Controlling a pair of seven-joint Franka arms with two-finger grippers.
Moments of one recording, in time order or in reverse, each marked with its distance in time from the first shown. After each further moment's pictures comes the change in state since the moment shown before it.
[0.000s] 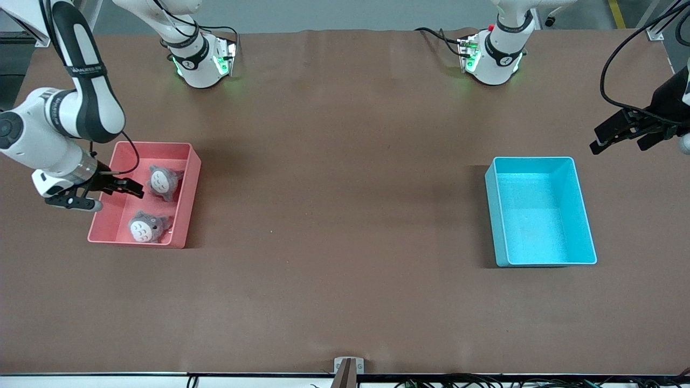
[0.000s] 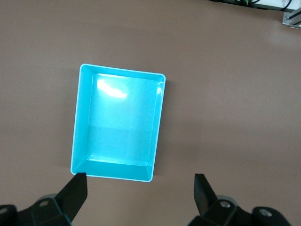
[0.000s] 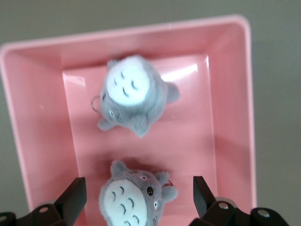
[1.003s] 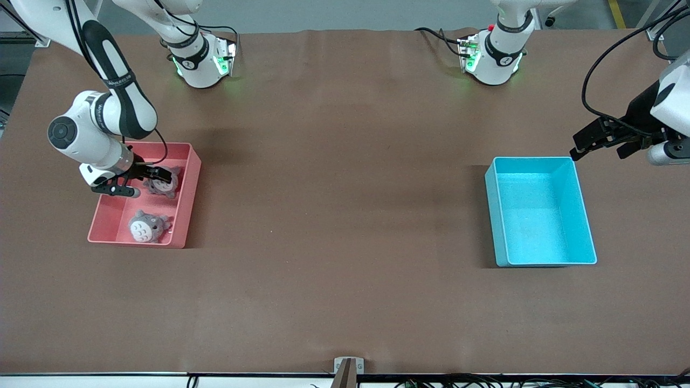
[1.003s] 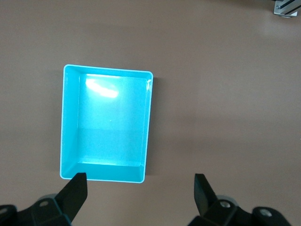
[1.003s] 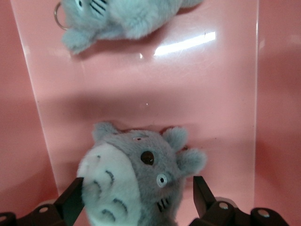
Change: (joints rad) left arm 0.004 0.027 -0.066 0.002 0.000 0.014 -0.007; right arm 0.001 0.054 0.013 -0.184 0.002 0.141 0.000
